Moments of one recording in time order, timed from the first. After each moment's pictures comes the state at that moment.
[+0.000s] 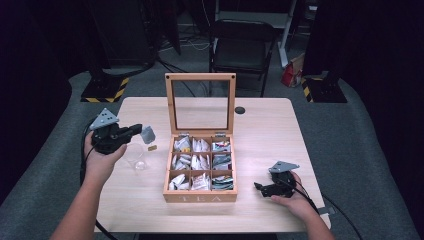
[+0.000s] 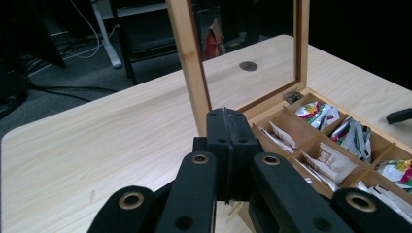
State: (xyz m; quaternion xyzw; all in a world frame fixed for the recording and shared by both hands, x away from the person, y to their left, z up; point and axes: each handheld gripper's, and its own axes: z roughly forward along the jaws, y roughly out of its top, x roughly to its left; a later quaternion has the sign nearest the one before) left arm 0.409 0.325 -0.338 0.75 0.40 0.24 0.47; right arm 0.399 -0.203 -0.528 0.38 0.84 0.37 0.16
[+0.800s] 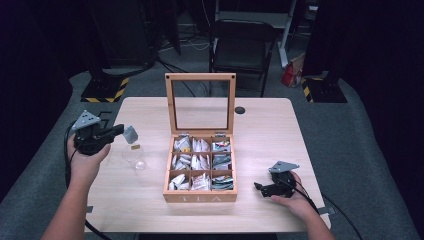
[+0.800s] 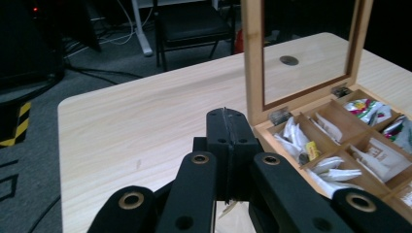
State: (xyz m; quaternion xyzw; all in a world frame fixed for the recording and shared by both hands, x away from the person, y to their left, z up) left arm 0.409 0.368 -0.350 0.72 0.45 0.26 0.45; right arm 0.399 -0.203 -0.528 0.37 0.84 0.37 0.16
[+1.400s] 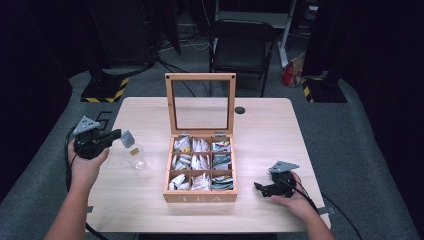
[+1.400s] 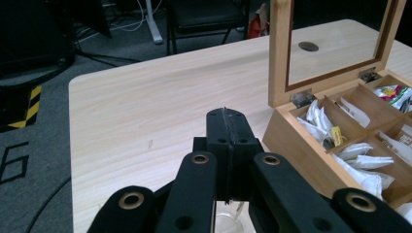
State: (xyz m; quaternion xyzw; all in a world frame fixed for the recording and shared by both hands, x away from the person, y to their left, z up) left arm 0.412 0.377 -0.374 0.72 0.47 0.26 0.44; right arm 0.399 -0.203 -0.528 0.38 0.84 0.37 0.16
